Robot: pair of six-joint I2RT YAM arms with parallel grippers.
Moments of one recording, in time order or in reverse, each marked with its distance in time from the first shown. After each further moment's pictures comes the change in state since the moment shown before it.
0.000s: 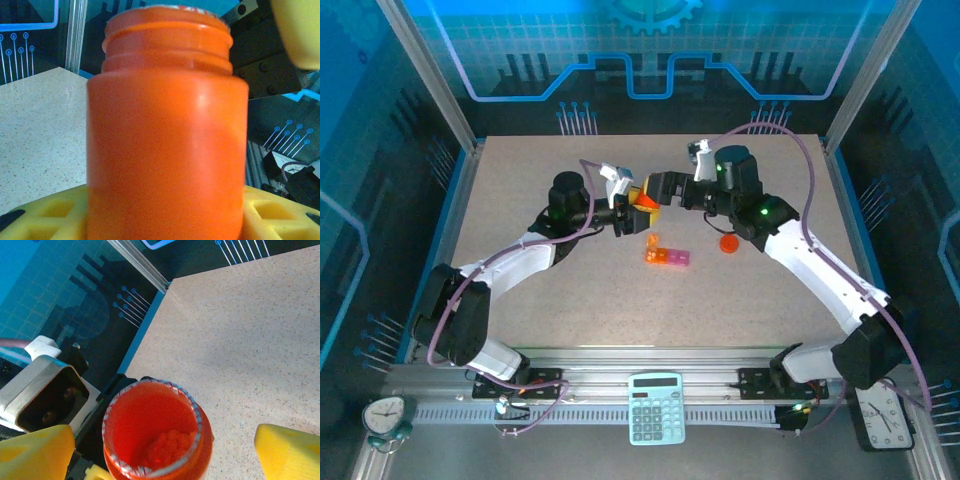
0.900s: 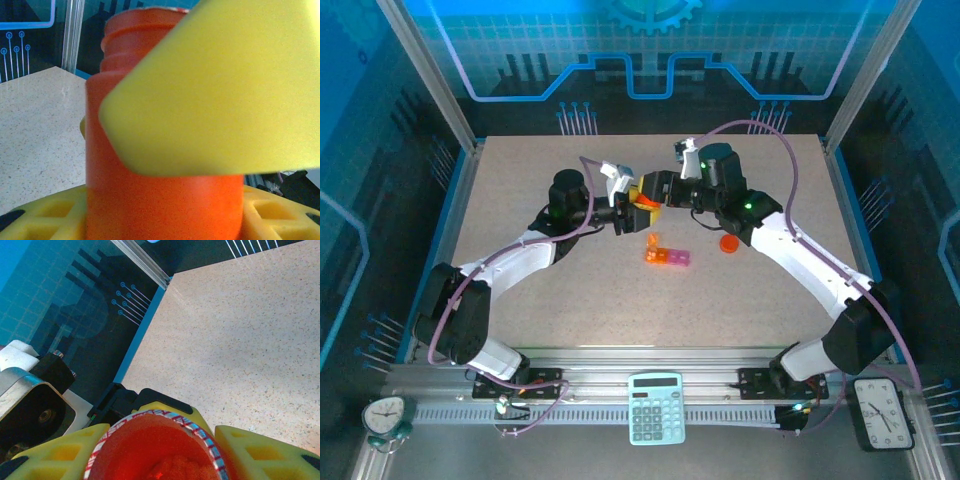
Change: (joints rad) left arm 0.000 0.005 0.017 -0.008 0.013 -0.018; right arm 0.037 0.079 0.037 0.030 0.022 0.026
